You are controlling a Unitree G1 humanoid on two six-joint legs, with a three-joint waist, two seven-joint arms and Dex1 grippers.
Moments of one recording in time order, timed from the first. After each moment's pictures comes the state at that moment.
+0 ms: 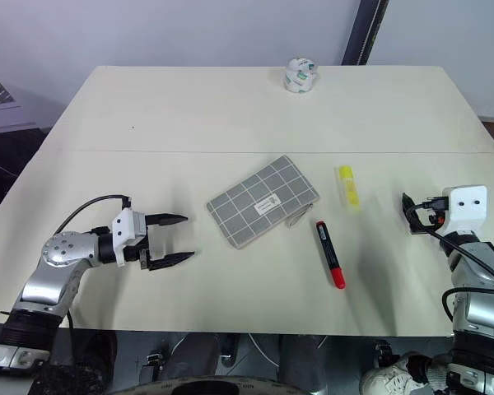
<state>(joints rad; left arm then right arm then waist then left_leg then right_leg) -0.14 0.63 -0.03 0.07 -0.29 -0.07 -1.18 -0.06 -0.61 -0.48 0.12 0.24 0.19 0.41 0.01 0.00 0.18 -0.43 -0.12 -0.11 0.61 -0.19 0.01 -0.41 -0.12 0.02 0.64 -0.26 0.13</state>
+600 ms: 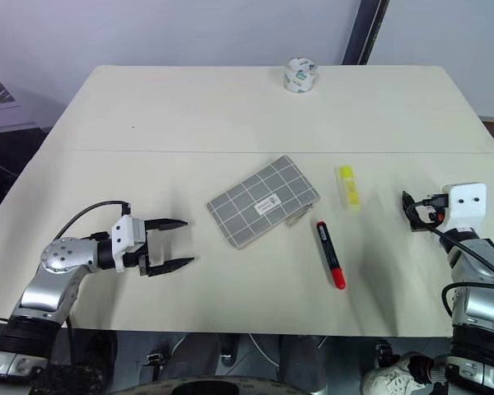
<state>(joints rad) -0.11 0.63 -0.03 0.06 -0.29 -0.12 -1.18 -0.10 -0.62 -0.47 0.18 0.23 0.16 0.42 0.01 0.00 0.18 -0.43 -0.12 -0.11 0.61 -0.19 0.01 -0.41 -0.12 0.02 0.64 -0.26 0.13</state>
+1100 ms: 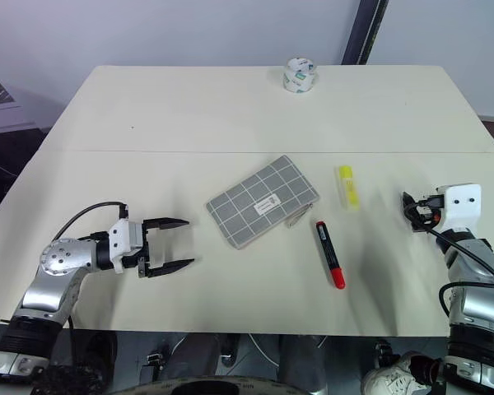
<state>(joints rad) -0.11 0.62 -0.02 0.10 -0.29 -0.30 -1.21 -0.10 -0.61 -0.45 0.18 0.22 0.17 0.44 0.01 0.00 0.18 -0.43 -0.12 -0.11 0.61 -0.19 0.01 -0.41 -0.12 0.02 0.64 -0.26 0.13</state>
